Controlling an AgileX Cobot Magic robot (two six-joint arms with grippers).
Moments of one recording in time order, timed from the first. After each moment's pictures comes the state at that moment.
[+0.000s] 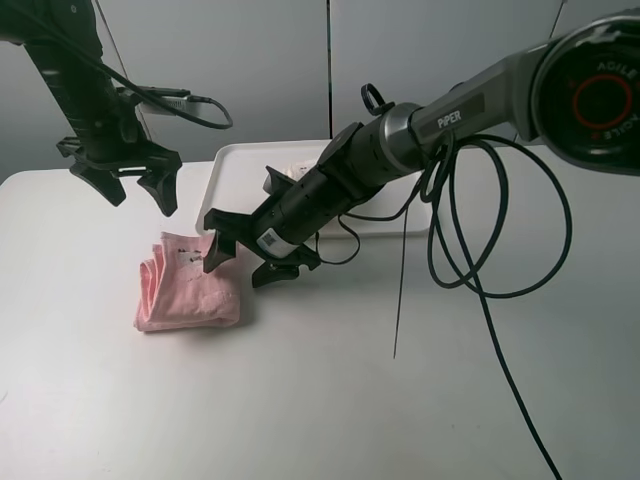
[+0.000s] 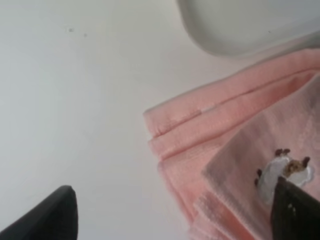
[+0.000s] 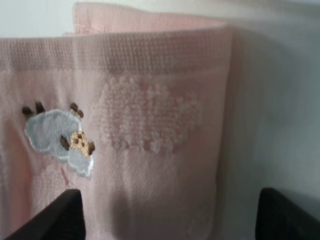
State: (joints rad) left arm -0.20 2.03 -1.57 -0.03 1.14 0.12; right arm 0.66 2.35 -1.50 1.16 0.67 -0.40
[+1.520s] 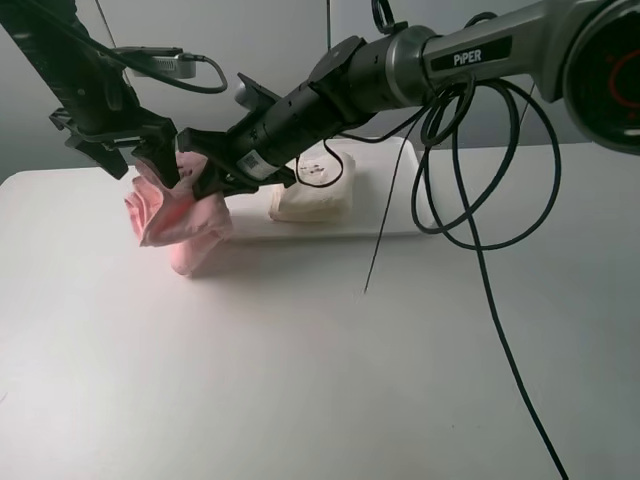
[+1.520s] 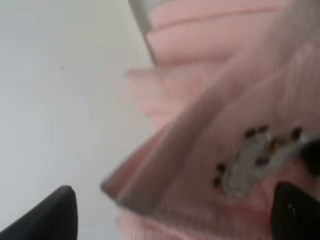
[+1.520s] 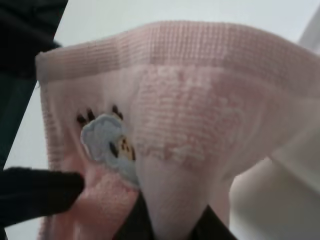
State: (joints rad) left arm -0.20 1.92 -1.57 -0.09 1.13 0.19; right arm 0.61 2.31 -1.75 1.08 0.74 -0.51
